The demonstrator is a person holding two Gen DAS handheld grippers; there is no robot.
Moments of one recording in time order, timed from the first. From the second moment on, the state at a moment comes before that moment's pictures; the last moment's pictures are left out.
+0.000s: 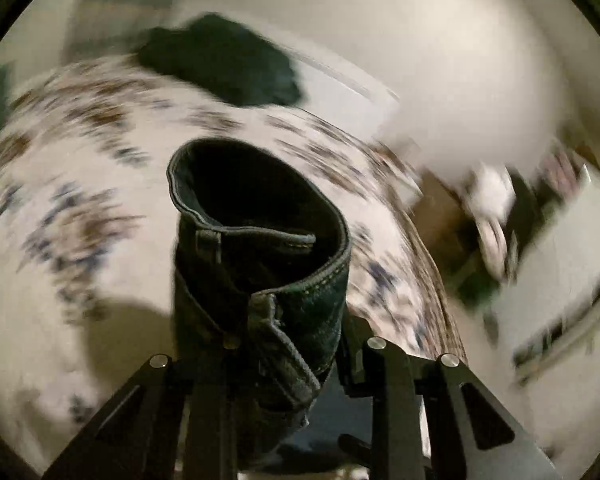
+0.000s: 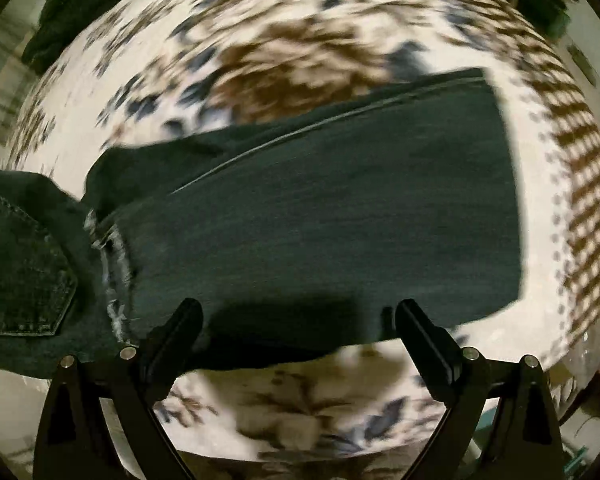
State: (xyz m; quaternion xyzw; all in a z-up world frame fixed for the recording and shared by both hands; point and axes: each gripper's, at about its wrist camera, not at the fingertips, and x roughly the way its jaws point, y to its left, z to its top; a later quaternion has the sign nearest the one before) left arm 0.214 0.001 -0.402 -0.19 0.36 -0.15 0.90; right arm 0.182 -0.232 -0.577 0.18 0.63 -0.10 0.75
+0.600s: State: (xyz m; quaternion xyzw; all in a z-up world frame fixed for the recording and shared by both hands) left arm 0.227 -0.117 -0.476 -0.17 0.59 -0.14 0.78; right arm 0.179 -0.391 -0.568 0.33 0.59 -0.01 0.74
